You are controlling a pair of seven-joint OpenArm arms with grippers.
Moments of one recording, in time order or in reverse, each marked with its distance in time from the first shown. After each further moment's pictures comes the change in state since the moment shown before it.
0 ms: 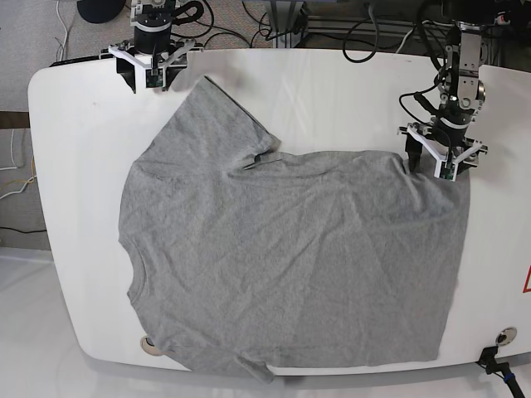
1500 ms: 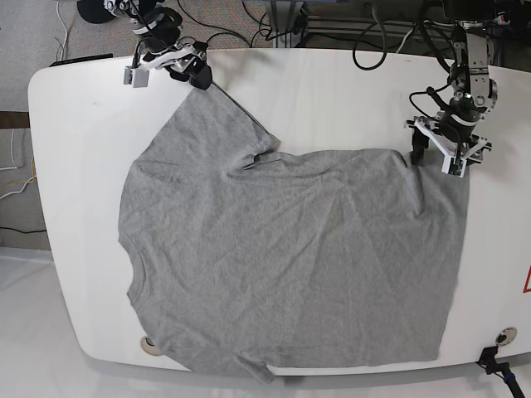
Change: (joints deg) left arm 0.4 2.6 -9.9 -0.2 0.0 -13.3 1.7; right arm 1.6 -1.0 11.8 -4.7 64.0 23.5 -8.9
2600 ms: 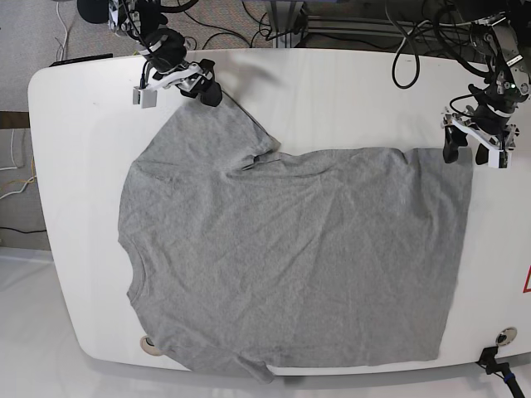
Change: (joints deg) left arm -0.2 1.5 -19.3 -0.3 -15.0 -14.0 10.3; right arm 7.8 -0.1 -1.1 -3.9 2.4 -0.2 -5.4
